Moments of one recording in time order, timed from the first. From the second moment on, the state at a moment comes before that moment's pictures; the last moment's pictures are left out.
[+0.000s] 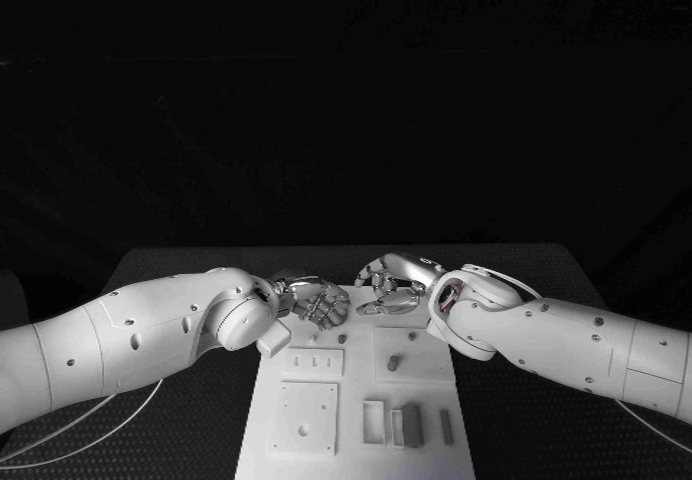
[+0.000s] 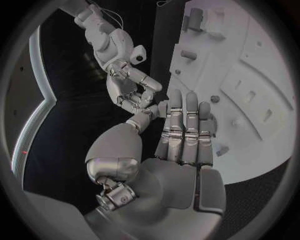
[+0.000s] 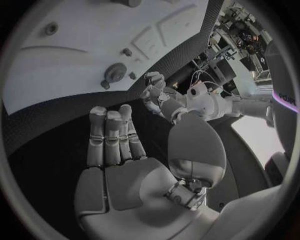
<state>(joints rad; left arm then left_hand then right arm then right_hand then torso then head) 1.33 -0.62 -0.17 1.32 -0.34 -0.09 -0.20 0.87 0.07 0.57 -0.21 0.32 1.04 0.10 0.34 0.57 1.41 0.02 0.09 0.38 1.08 0.03 0.50 0.76 0.03 0.76 -0.06 0.60 1.31 1.21 -0.65 -0.05 1.36 -1.32 -0.34 -0.01 0.93 -0.26 0.60 -0.23 0.23 0.82 0.15 0.22 0.42 0.92 0.08 1.07 0.72 1.12 -0.03 1.21 1.02 0.23 1.01 0.00 1.05 1.31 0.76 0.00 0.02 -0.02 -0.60</state>
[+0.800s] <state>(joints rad) 1.33 -0.66 -0.17 1.34 -0.71 -0.04 -0.40 0.90 0.07 0.55 -0.23 0.31 1.05 0.09 0.34 0.65 1.46 -0.04 0.38 0.70 1.19 -0.07 0.80 0.86 0.03 0.84 -0.10 0.81 1.31 1.26 -0.67 0.04 1.18 -0.82 -0.48 0.09 0.81 -0.23 0.50 -0.13 0.29 0.76 0.18 0.24 0.44 0.86 0.08 1.05 0.68 1.06 -0.03 1.16 0.98 0.23 0.96 0.02 0.99 1.28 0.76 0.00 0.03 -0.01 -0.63</state>
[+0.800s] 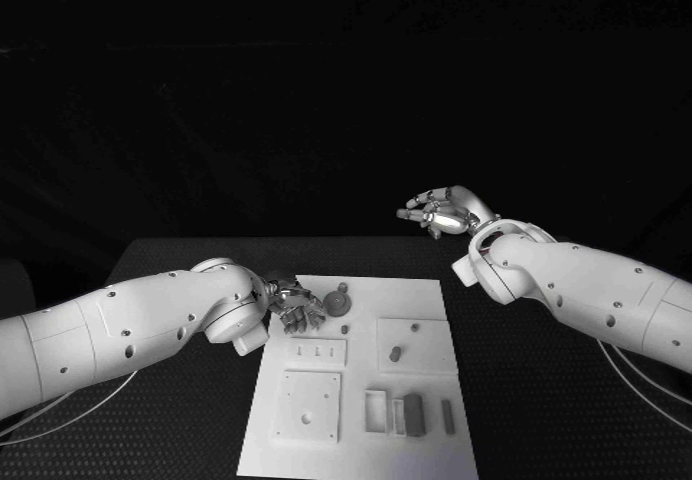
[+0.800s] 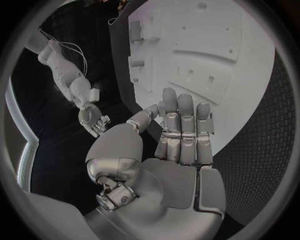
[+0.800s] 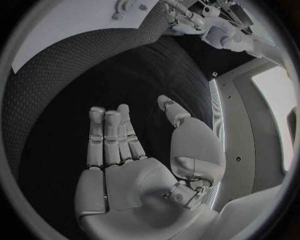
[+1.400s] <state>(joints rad) 1.33 -0.67 -0.20 1.41 -0.93 -0.01 -0.53 0.90 0.07 0.54 -0.23 0.34 1.04 0.08 0.31 0.69 1.43 -0.07 0.87 1.02 1.25 -0.14 1.25 0.94 0.07 1.04 -0.17 1.19 1.31 1.26 -0.65 0.04 1.14 -0.65 -0.38 0.12 0.83 -0.15 0.48 -0.18 0.29 0.75 0.20 0.26 0.45 0.82 0.16 0.57 0.25 0.82 0.13 0.60 0.61 0.21 0.64 0.17 0.52 1.01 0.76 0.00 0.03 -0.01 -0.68</state>
